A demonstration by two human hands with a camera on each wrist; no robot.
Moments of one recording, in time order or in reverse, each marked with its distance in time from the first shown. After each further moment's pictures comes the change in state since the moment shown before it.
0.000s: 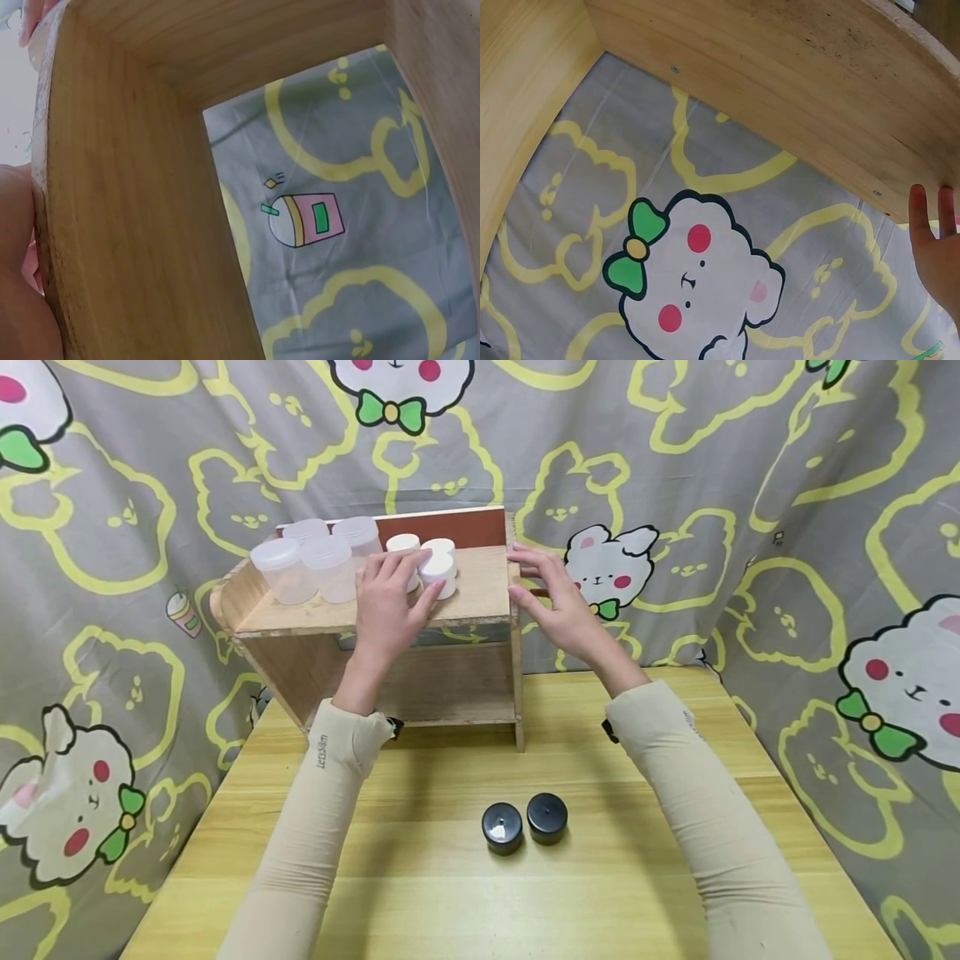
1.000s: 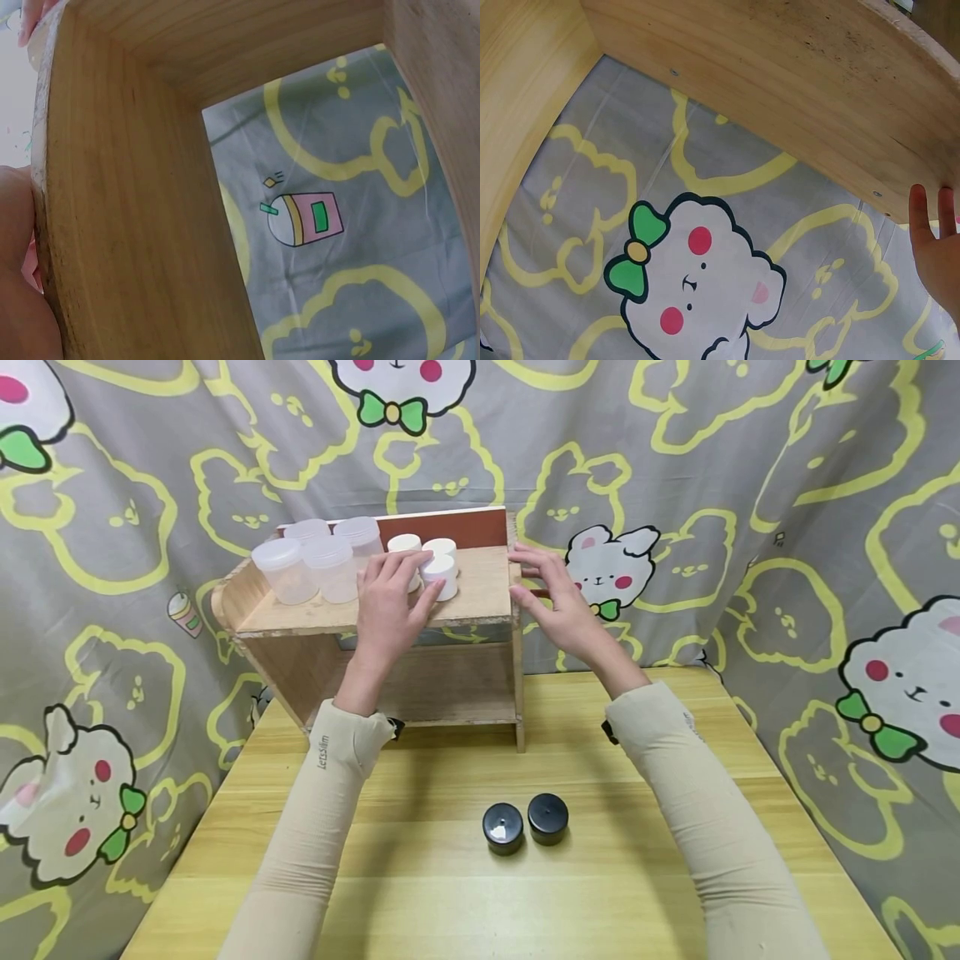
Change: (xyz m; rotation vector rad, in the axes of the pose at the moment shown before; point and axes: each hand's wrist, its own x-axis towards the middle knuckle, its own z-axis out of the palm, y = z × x) left_hand -0.002 -0.001 0.000 -0.011 0.009 0.010; right_hand -0.001 -0.002 0.000 0.005 -0.003 0.010
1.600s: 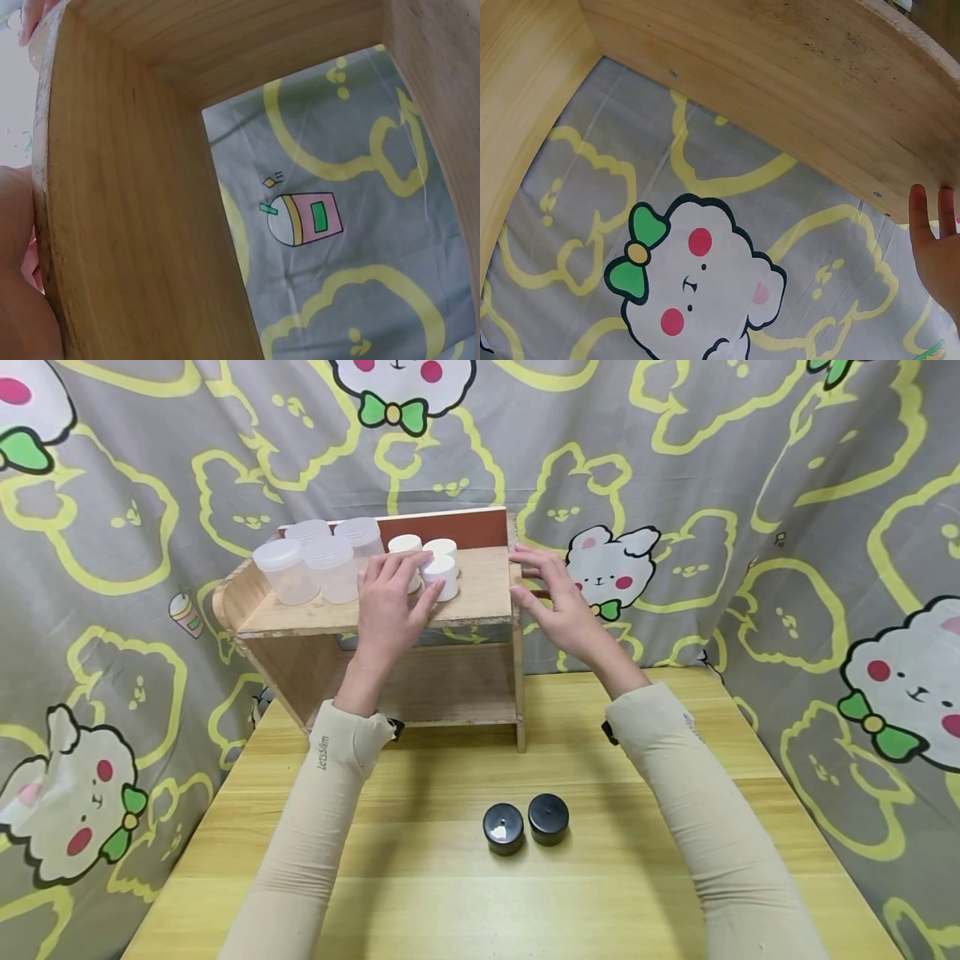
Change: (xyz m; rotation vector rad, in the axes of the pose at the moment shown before) left_hand -0.001 -0.001 0.001 -0.022 0.006 -0.005; right_hand 0.000 0.001 0.001 0.006 0.006 -0.006
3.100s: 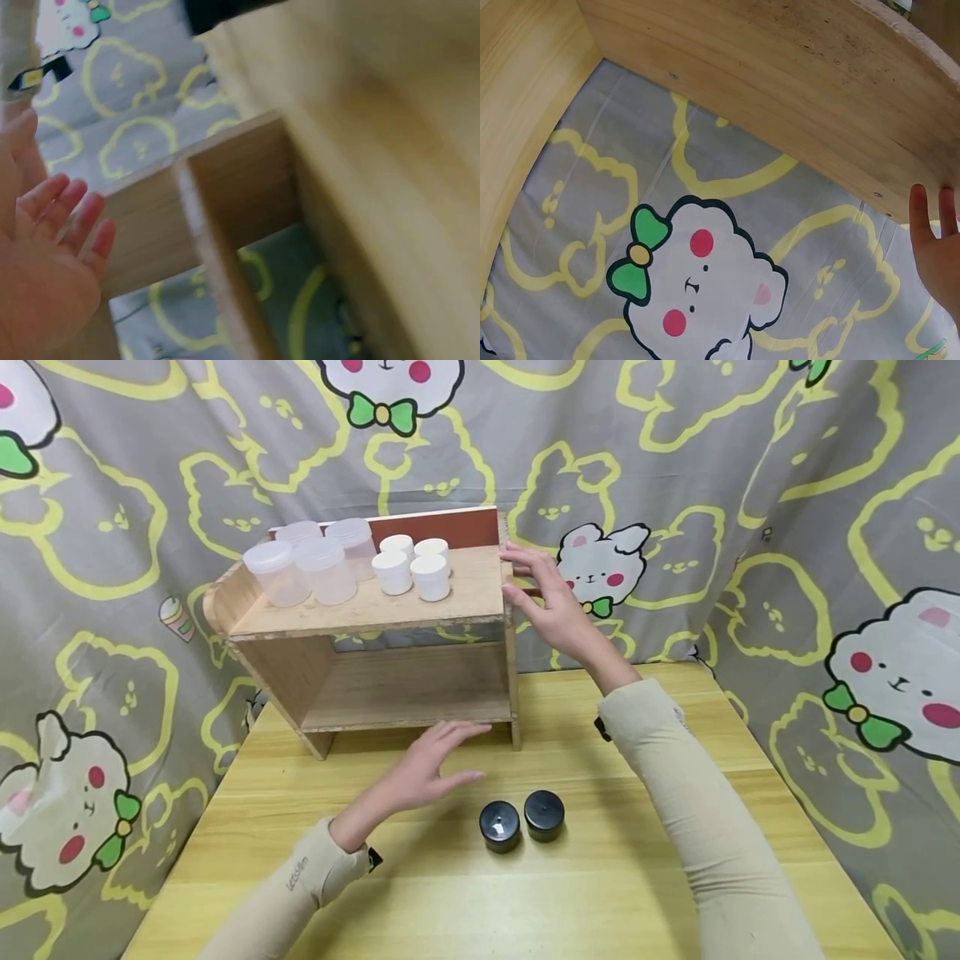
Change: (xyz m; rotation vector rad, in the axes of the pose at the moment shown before) left_hand -0.182 0.034 0.024 -0.421 -0.653 0.136; right_hand 0.000 -0.001 0.001 0.014 0.010 -0.003
